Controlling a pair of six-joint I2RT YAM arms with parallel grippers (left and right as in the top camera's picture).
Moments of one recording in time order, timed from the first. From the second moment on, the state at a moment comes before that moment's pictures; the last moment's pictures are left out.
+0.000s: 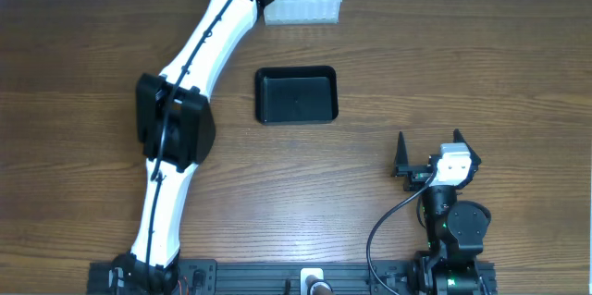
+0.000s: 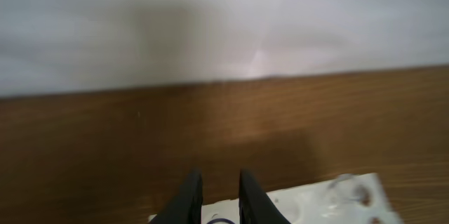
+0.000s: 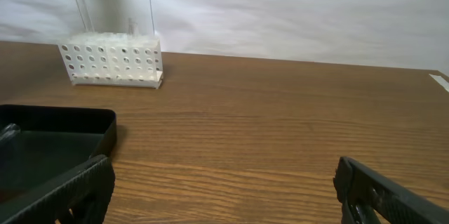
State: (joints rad) left arm -0.40 2.40 2.31 -0.54 -0.16 -0.22; right arm 0.00 0.01 0.01 -0.07 -0.02 -0.05
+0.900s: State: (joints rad) left arm -0.46 2.12 2.32 -1.39 0.01 -0.38; right arm 0.00 0.01 0.01 -0.07 -0.02 -0.05
